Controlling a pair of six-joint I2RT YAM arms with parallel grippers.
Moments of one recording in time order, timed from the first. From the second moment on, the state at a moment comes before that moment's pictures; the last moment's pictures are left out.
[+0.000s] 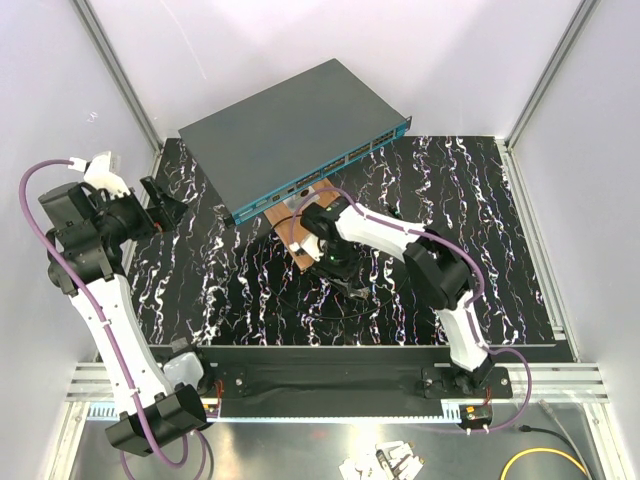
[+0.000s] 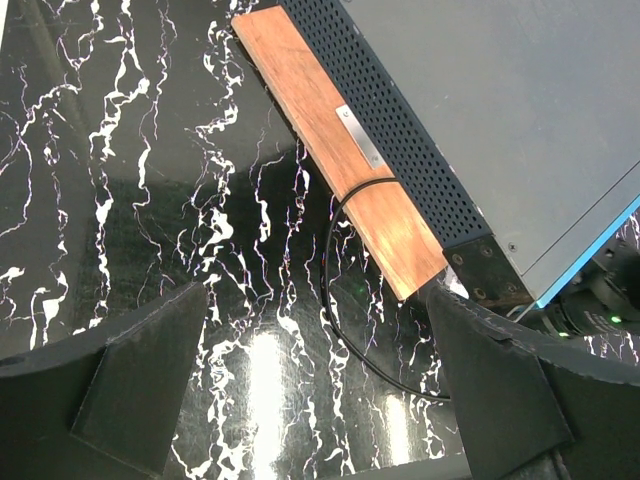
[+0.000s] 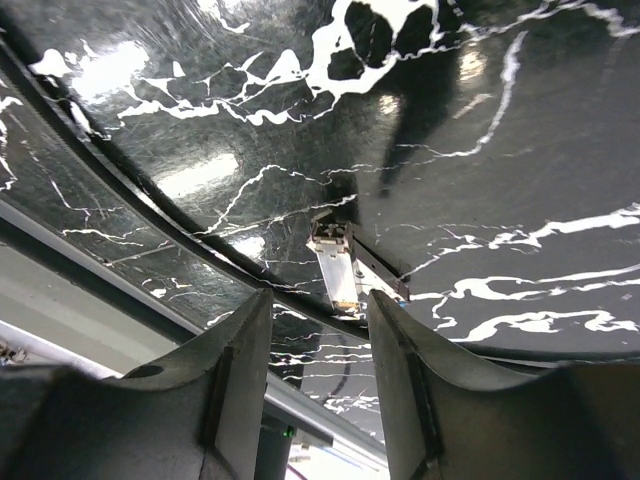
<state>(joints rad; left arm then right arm) 0.50 0.97 1.32 -0.89 0.67 -0.07 0.83 2.12 1.68 -1.18 -0.12 -0.26</state>
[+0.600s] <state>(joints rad) 0.50 0.97 1.32 -0.89 0.66 -0.07 0.83 2.24 1.77 -1.23 -0.12 -0.25</state>
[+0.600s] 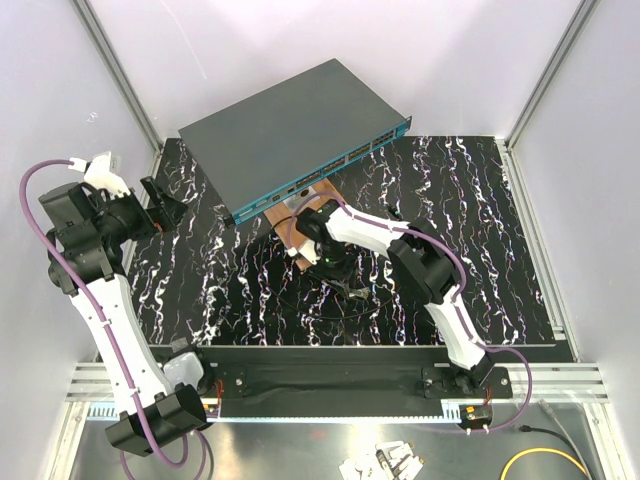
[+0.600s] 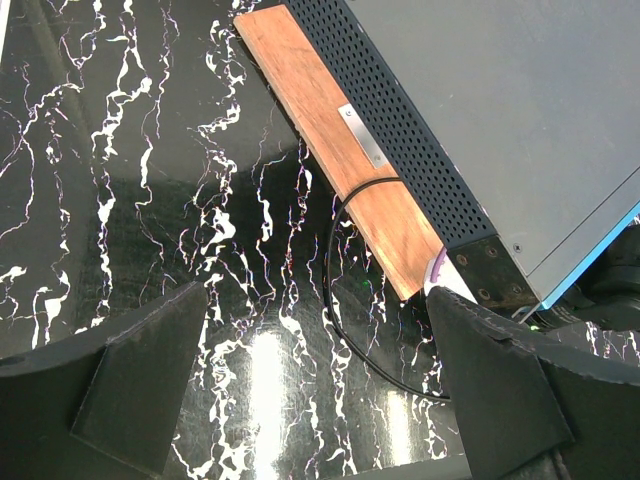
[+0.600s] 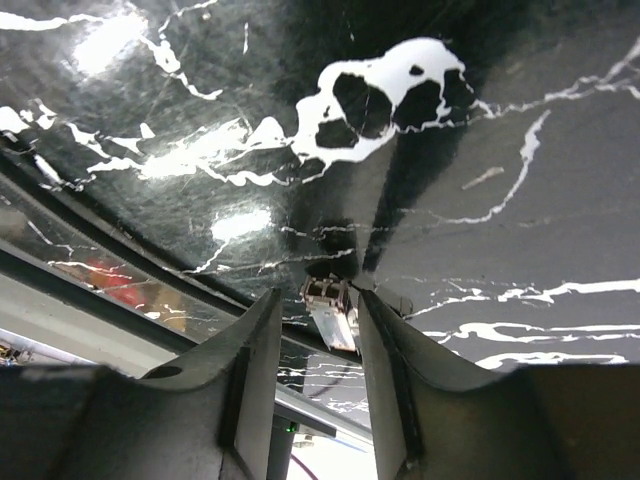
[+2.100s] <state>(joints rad) -0.24 1.00 1.52 -0.36 0.74 -0.28 0.40 1.20 1.57 -0.33 -0.56 0.30</state>
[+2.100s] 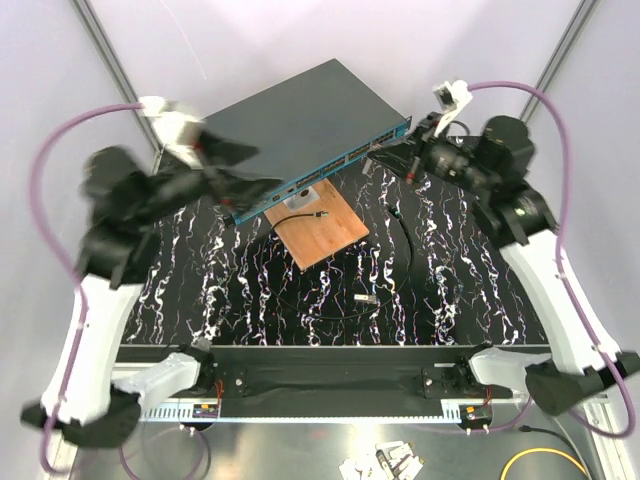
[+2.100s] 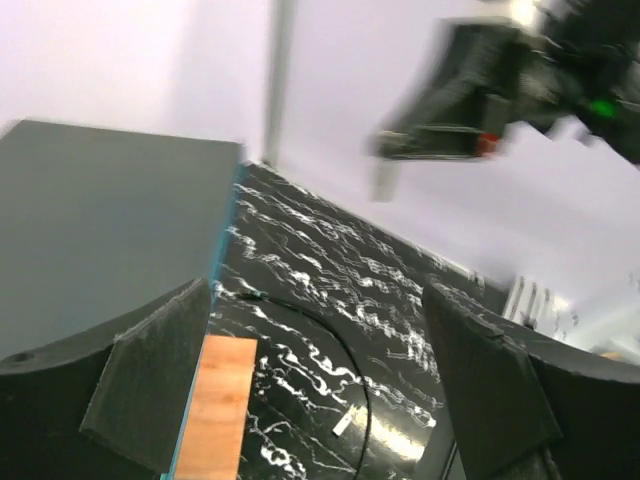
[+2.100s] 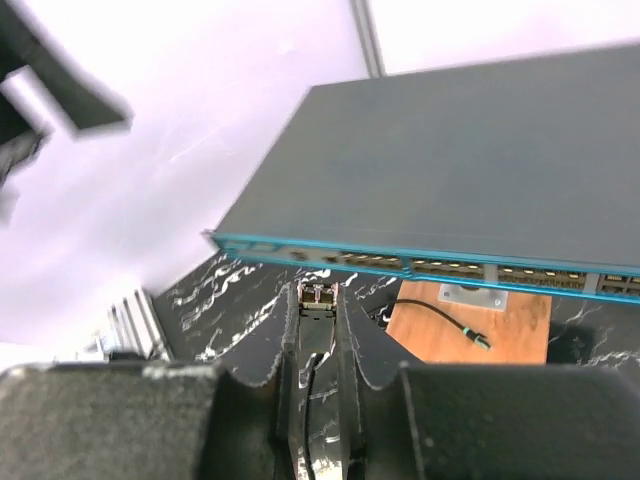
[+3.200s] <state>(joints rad) -0.90 1.36 1.60 -0.30 -0.05 0.05 0.43 1.21 1.36 0.03 -0.58 0.62</state>
